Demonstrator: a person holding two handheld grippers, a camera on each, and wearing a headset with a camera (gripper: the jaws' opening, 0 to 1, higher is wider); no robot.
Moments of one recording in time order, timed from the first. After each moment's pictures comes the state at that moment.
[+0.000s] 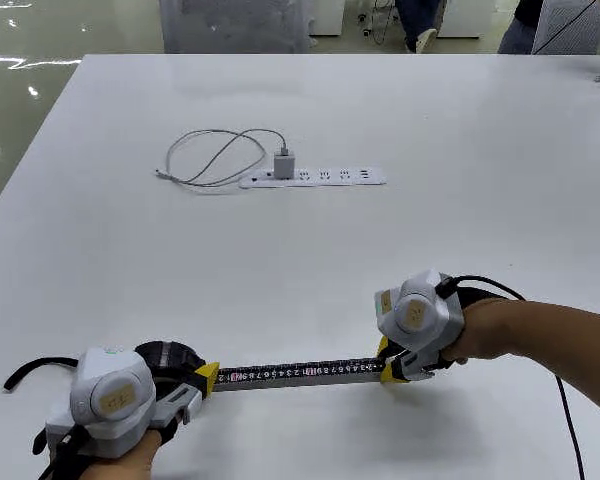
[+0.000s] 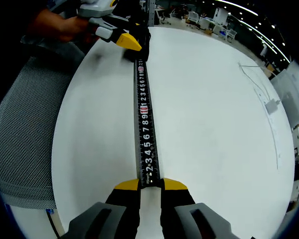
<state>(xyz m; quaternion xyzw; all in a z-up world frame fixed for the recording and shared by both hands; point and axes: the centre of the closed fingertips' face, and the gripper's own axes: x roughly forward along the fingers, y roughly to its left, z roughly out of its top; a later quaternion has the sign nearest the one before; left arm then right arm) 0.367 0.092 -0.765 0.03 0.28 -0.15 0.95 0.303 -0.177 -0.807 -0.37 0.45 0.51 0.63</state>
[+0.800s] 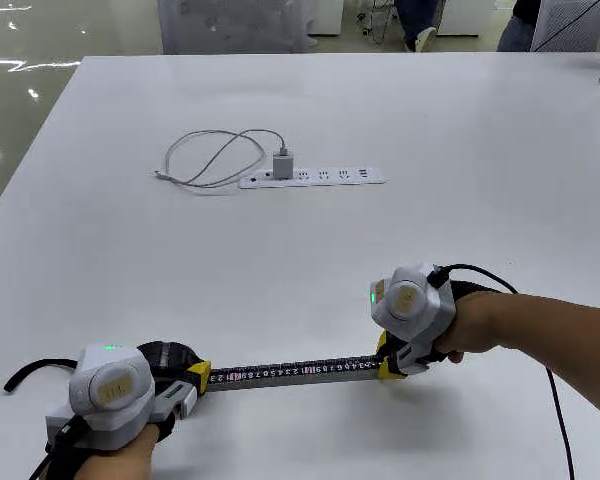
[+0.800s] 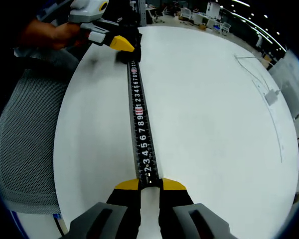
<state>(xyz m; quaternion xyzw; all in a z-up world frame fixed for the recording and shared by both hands) 0.366 0.089 -0.769 0.02 0.31 -0.15 0.94 0.307 -0.178 -0.808 -0.35 0.47 0.50 0.64</state>
